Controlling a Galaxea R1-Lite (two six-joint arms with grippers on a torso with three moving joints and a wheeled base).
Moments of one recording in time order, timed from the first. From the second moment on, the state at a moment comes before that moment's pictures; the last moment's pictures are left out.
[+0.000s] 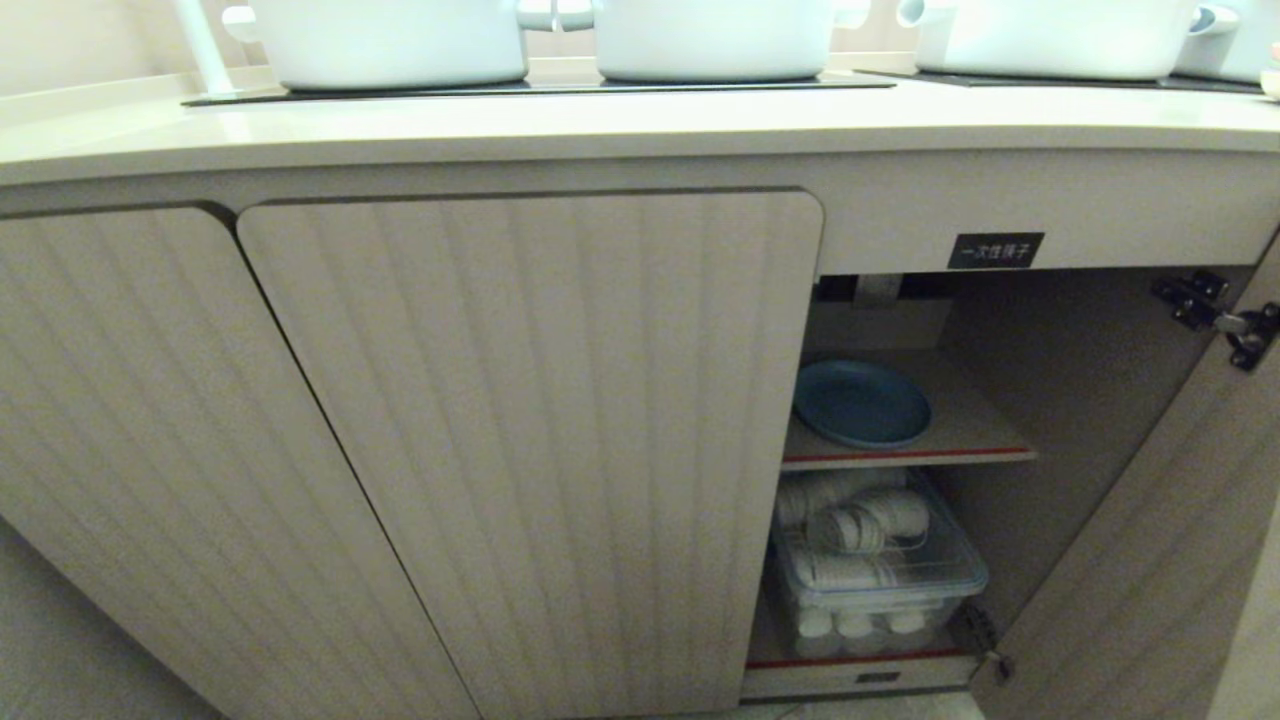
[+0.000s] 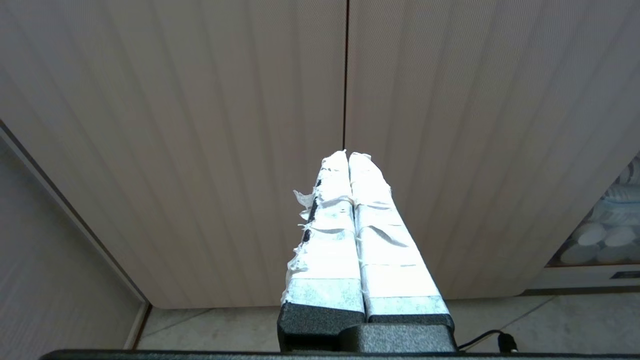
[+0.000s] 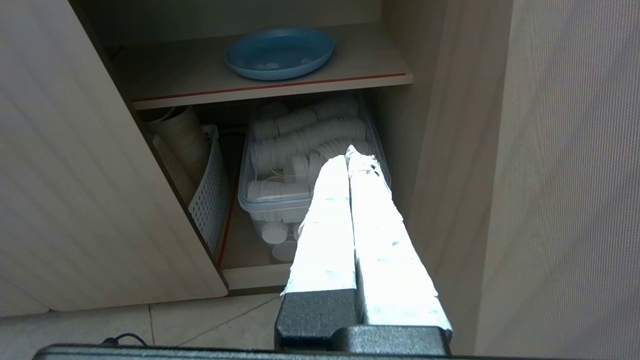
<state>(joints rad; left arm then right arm) 0.00 0.00 0.00 0.00 0.00 0.00 0.00 0.00 0.00 -0.01 -0.04 0.06</state>
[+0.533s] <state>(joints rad) 0.00 0.00 0.00 0.00 0.00 0.00 0.00 0.00 0.00 -0.01 -0.04 0.06</state>
